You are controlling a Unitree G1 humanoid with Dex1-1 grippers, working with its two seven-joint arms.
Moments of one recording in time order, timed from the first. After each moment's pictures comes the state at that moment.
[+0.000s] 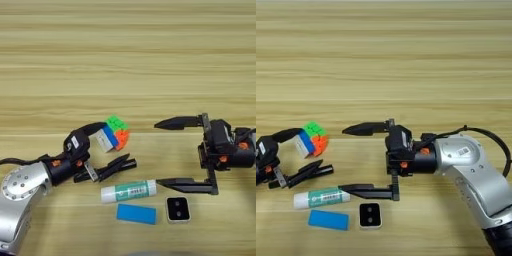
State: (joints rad) left arm 0.13 0.45 -0.09 -0.15 -0.28 0.00 -0.82; right arm -0.12 -0.57 0.22 -0.42 0.52 0.19 1.16
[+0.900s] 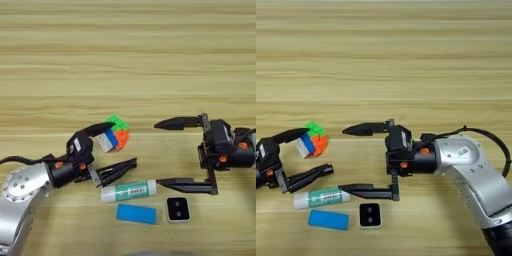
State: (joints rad) left arm 0.15 0.45 -0.10 -0.24 -0.34 -0.01 -0.88; right arm -0.12 -0.57 0.22 -0.42 0.52 0.19 1.16
